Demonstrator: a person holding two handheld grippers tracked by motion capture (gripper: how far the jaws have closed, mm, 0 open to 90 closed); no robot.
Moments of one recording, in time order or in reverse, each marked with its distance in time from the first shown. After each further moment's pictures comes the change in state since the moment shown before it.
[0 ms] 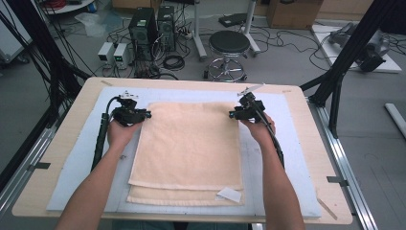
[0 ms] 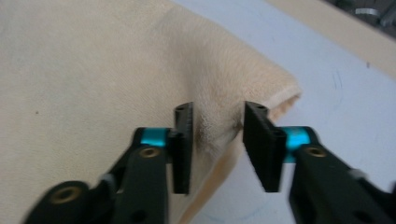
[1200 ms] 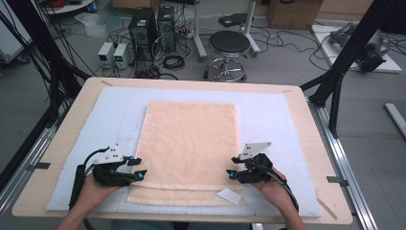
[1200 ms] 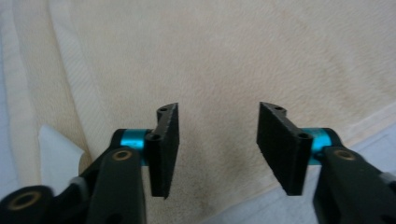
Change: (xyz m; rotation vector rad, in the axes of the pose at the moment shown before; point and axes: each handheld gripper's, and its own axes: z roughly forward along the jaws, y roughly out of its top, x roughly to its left) left arm -0.073 -0.119 -0.103 -0.015 -0.383 0.273; right arm 0.122 -0.118 -0.066 -0.031 0.229 -0.268
